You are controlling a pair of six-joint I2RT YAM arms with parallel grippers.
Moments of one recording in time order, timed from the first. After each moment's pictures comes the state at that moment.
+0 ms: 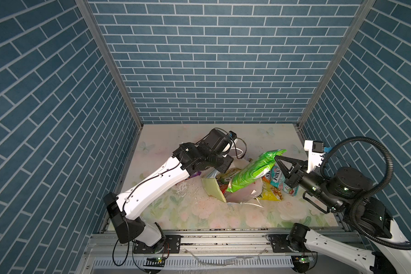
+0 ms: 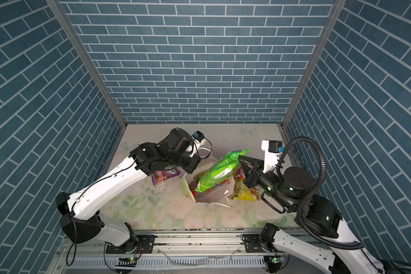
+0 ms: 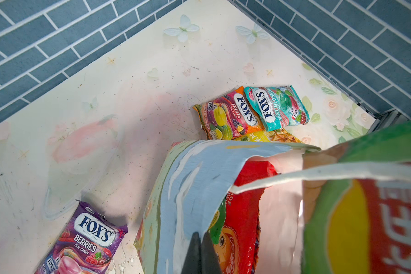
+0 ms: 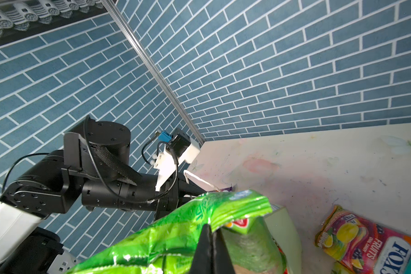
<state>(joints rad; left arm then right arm) -0.90 1.50 1.69 -1.00 -0.06 -0.16 0.97 0.66 1.26 -0.68 0.26 0.53</state>
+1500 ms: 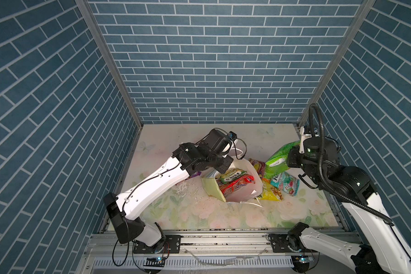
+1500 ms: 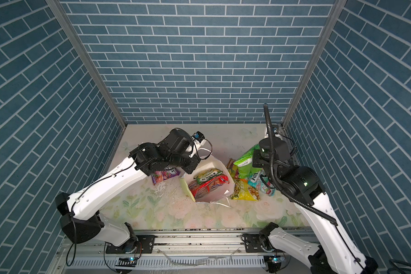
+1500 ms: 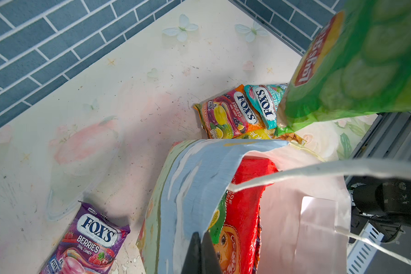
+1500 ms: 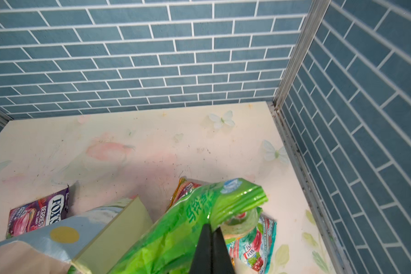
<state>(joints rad) -0.90 1.49 1.68 -1.00 -0.06 -0.14 0.60 1.01 1.49 -1.09 0.47 0.35</state>
